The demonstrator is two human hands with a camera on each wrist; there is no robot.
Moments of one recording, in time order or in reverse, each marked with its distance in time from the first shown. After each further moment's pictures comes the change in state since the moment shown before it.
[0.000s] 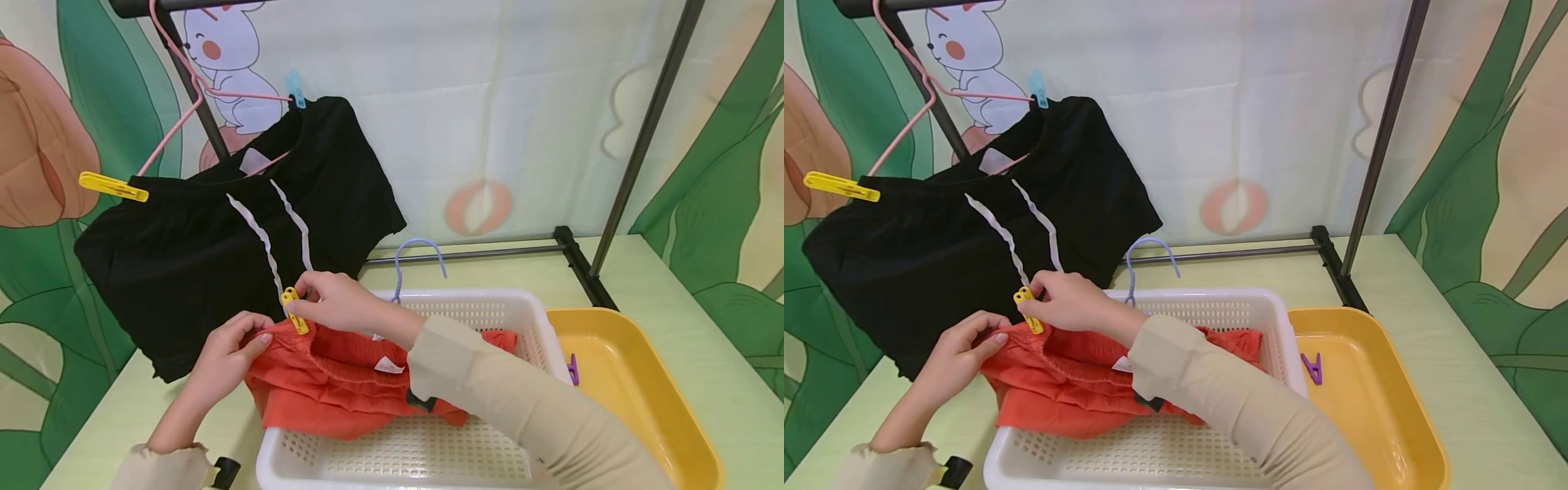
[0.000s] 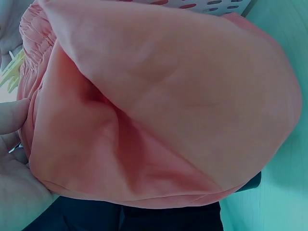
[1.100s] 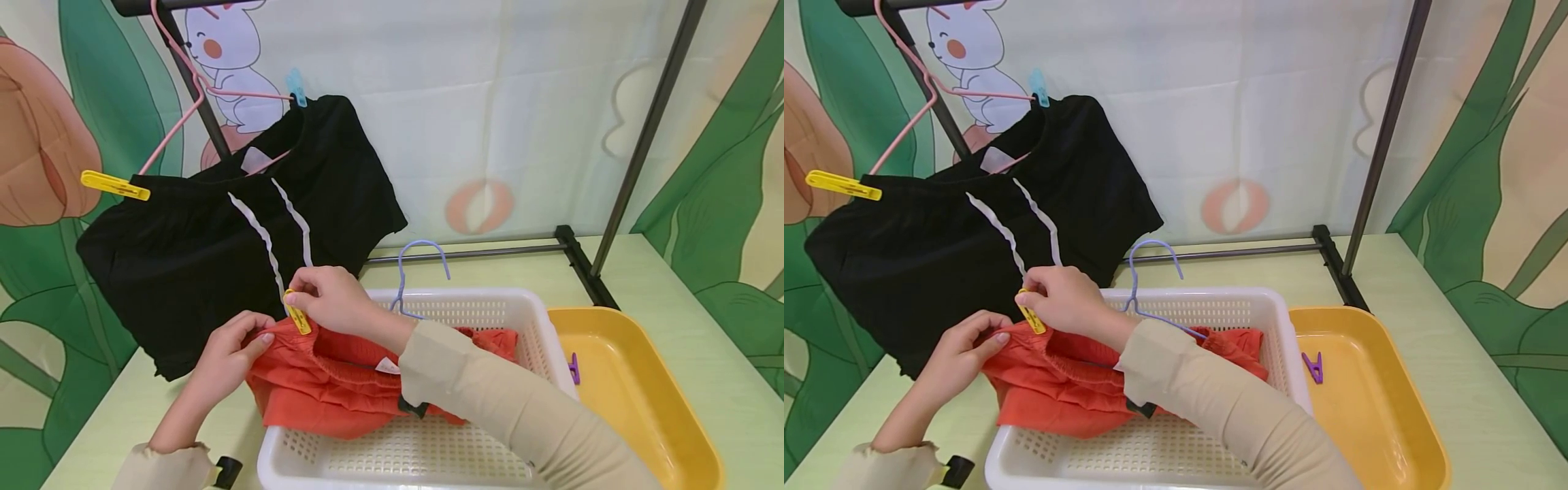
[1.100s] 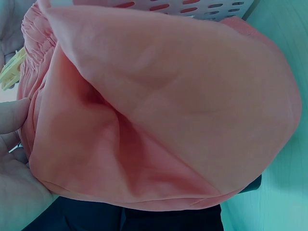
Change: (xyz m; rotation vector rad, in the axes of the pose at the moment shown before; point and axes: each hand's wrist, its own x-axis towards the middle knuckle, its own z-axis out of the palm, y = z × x) left_hand -0.001 0.002 0.000 -0.009 -0.003 -0.007; right_hand 0.003 -0.003 0.010 -0.037 0.213 -0.123
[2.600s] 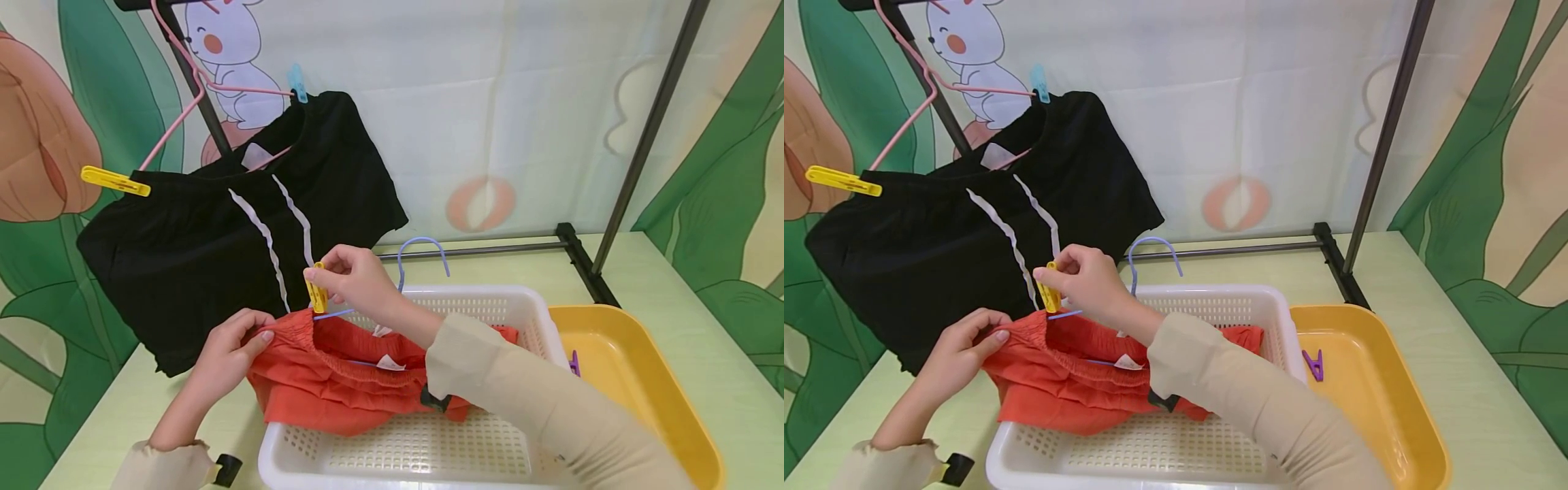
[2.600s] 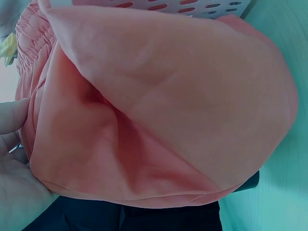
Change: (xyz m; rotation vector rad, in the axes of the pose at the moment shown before) left_hand -0.002 0.002 -0.001 0.020 -0.011 -0.022; right_hand -0.011 0.011 -0.021 0.397 0.128 0.099
